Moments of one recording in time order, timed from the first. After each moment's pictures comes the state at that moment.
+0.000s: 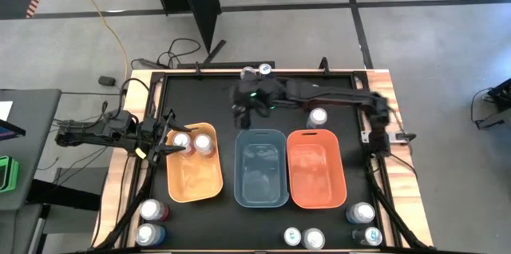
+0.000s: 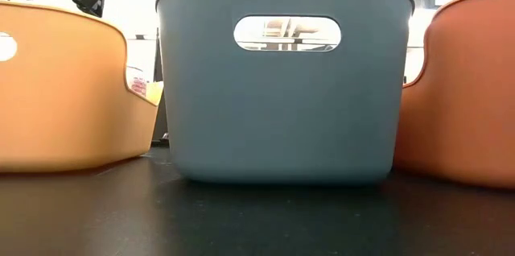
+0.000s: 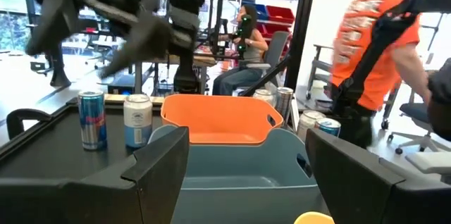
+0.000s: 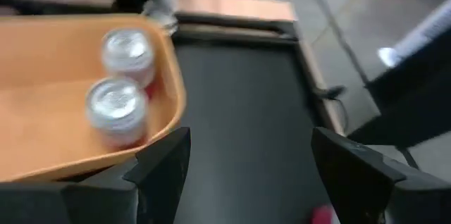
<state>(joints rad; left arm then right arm) -0.09 0.11 0.33 -0.12 0.03 -0.08 -0.11 1.93 1.93 -0.57 0.19 -0.15</state>
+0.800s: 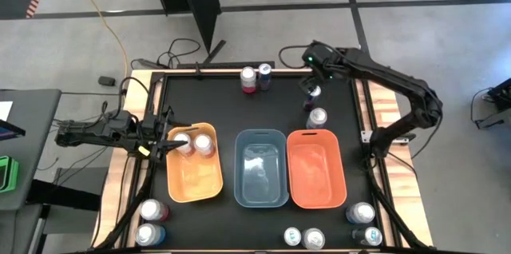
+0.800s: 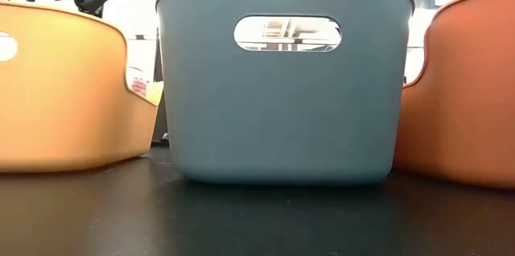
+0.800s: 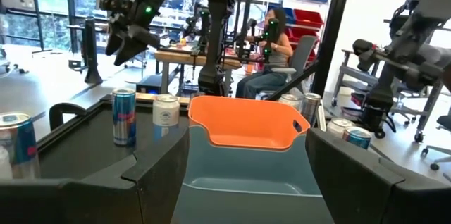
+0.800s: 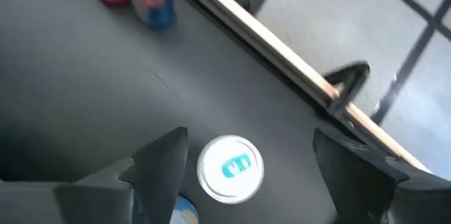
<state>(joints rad) -0.09 0.11 0.33 -0.11 -0.08 -0.09 -0.55 1.47 1.45 -1.08 0.32 0.24</state>
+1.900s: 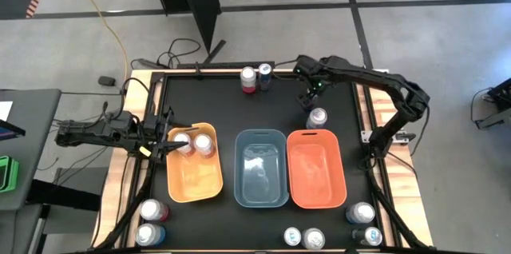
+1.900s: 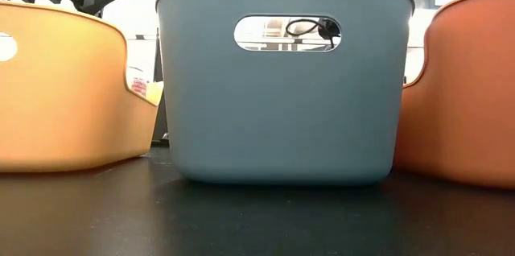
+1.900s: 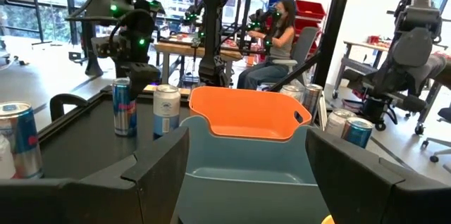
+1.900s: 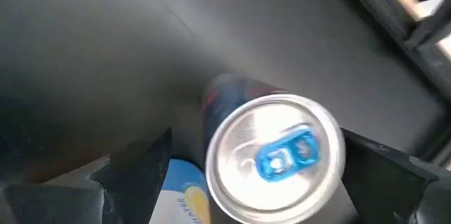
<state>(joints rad) -0.09 0.11 0.33 -0.15 -0.08 -0.09 -0.60 1.61 1.27 -1.04 0.18 0.25</state>
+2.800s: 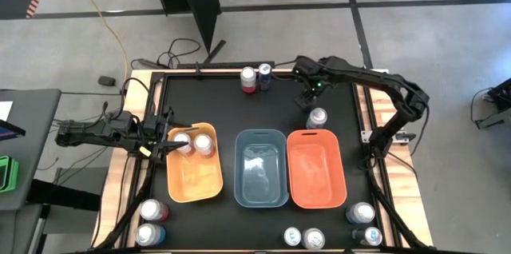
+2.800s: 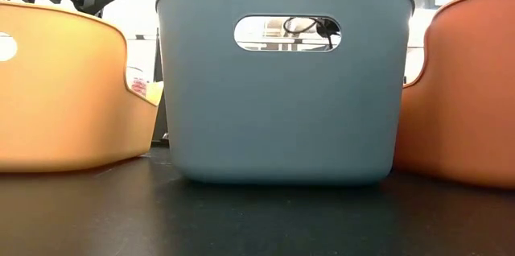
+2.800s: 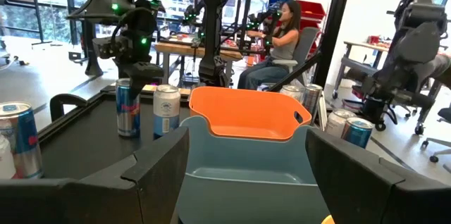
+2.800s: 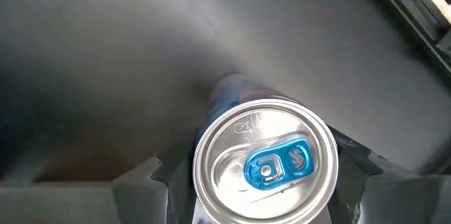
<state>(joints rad) -0.09 0.11 0.33 -0.15 -0.08 -0.09 -0.58 1.61 1.30 -1.05 0.13 0.23</state>
